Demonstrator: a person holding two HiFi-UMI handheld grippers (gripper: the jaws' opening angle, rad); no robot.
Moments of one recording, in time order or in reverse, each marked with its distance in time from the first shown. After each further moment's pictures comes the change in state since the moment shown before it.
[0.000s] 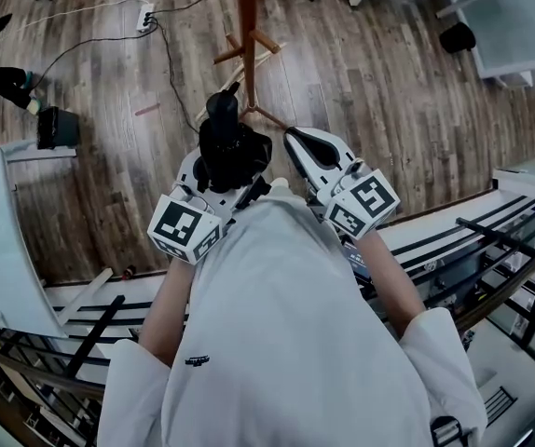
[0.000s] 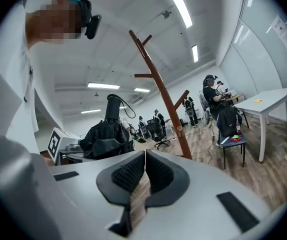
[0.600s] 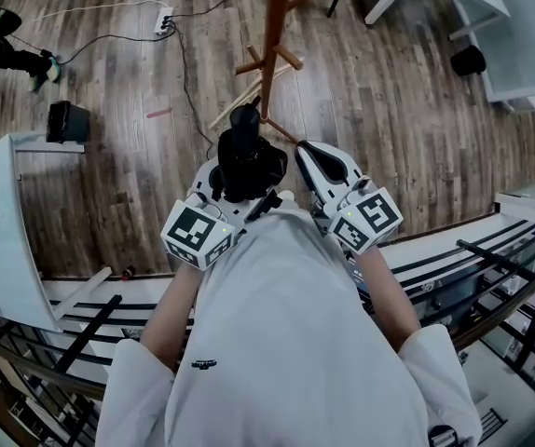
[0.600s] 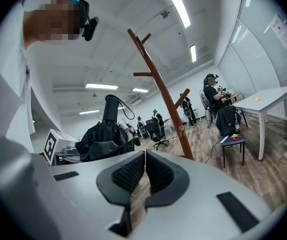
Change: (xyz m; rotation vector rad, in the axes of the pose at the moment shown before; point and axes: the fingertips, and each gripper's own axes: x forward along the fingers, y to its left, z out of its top) left arm -0.005 0.001 0.000 -0.016 -0.001 -0.001; right arm 0.010 0.005 0.002 0.018 -0.008 -0.014
